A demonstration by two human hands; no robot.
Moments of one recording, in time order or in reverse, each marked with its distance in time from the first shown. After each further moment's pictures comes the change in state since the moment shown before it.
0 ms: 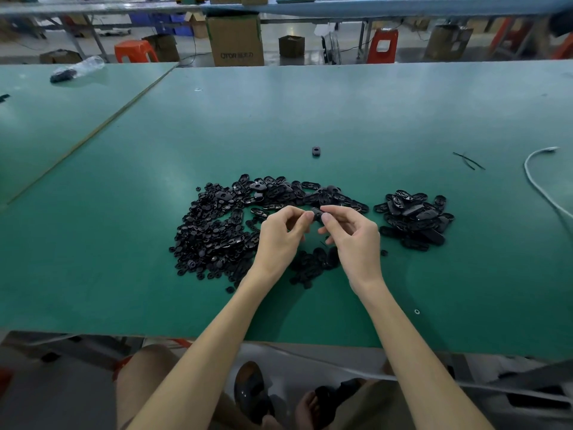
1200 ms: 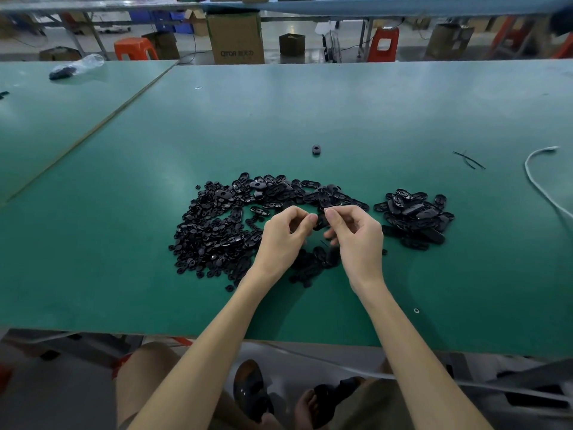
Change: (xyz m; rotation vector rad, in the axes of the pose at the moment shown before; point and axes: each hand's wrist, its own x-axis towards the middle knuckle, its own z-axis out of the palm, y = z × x) left_hand -0.006 0.005 -0.002 0.059 -0.070 0.013; right_hand -0.004 -0.003 -0.002 -0.048 0.052 -0.018
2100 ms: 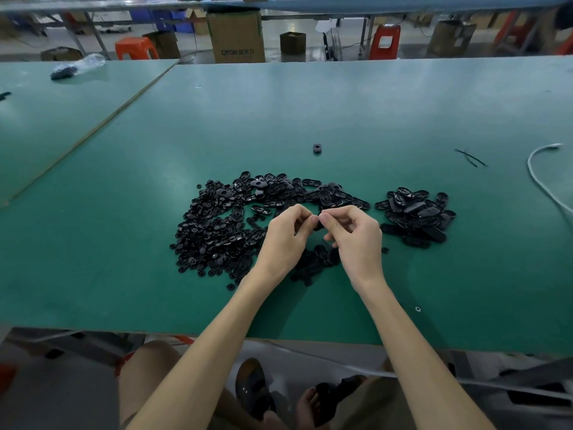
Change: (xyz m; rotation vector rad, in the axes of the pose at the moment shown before) left_hand 0.002 -0.003 0.004 0.102 -0.010 0.043; right_hand 0.002 0.001 0.000 -0.050 -0.038 0.009
